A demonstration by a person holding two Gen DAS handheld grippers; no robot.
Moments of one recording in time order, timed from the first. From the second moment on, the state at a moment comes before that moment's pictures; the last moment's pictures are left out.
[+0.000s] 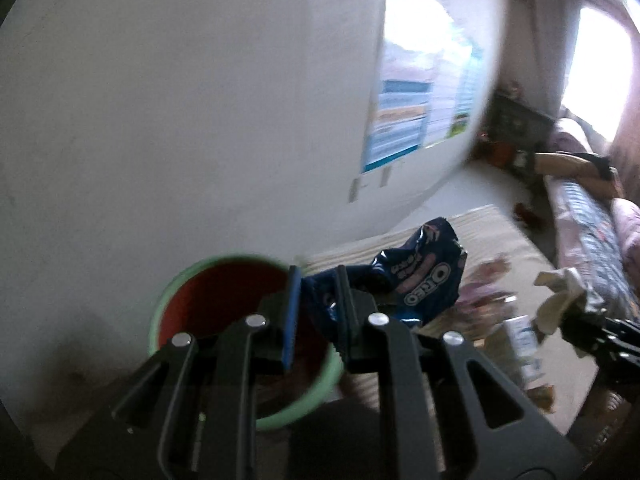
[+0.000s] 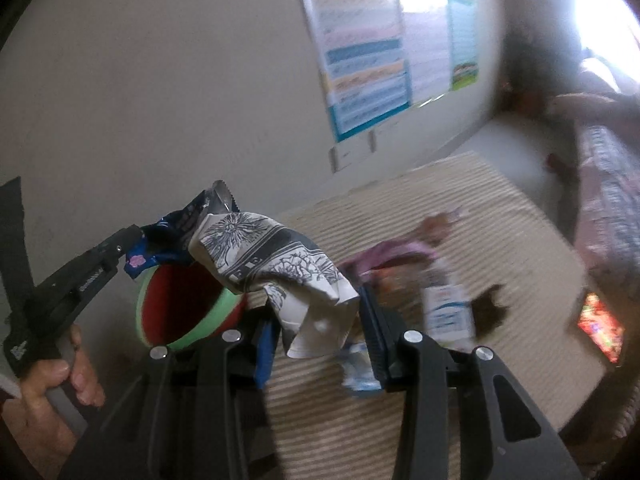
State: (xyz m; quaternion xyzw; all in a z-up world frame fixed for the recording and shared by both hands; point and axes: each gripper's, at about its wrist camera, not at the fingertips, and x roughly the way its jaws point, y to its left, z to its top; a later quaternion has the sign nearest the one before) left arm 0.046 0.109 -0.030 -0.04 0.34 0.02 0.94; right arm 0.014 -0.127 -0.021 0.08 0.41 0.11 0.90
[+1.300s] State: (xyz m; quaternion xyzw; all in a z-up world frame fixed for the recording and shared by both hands) left arm 0.050 0.183 -0.081 -0.07 0.39 0.10 0.91; right arm 0.064 -0.012 -0.062 0.02 0.47 0.20 0.86
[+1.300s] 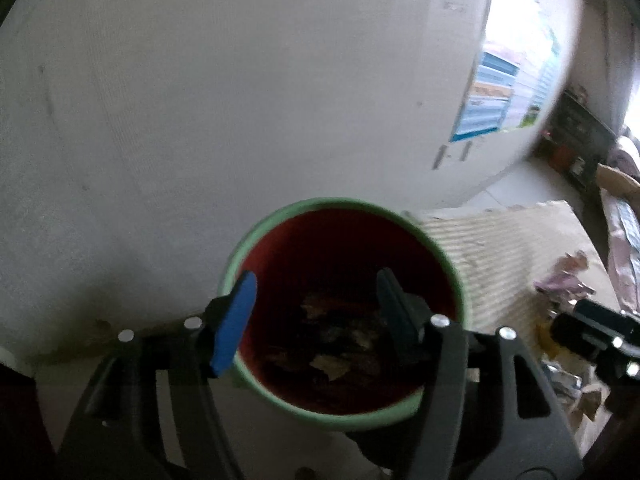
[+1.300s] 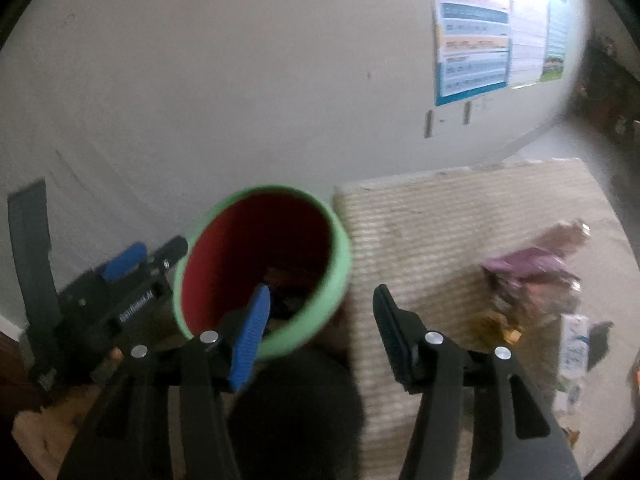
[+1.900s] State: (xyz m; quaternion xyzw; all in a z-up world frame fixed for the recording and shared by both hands) left arm 0.035 0.023 -0.092 -0.03 0.45 -0.06 0.89; right arm 0.029 -0.222 -0.127 0.04 0.51 -0.04 0.86
